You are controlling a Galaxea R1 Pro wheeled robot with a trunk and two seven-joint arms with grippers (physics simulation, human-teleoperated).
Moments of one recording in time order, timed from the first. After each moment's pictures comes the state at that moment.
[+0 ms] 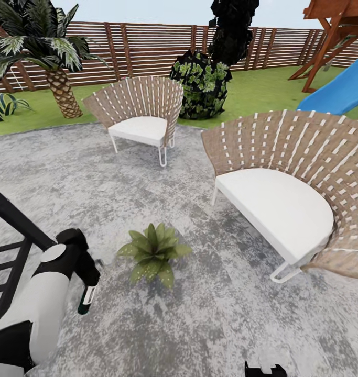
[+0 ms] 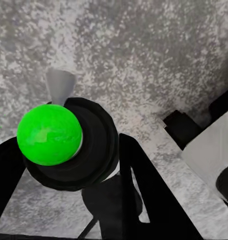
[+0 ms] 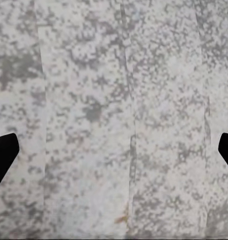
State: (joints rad) left arm -0.93 0.08 0.31 -0.76 -1.62 0.57 -1.53; right arm -0.43 -0.02 0.01 -0.03 0.08 -0.38 -0.22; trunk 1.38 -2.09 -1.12
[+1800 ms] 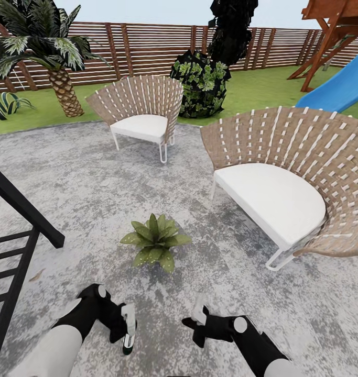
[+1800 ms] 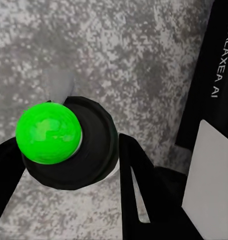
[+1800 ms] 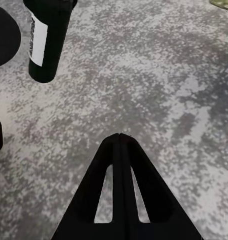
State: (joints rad) left arm -0.66 -0.01 0.22 -0.60 -1.24 0.00 -1.23; right arm -0.52 0.08 0.09 -0.54 0.60 -0.36 0.78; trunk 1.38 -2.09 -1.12
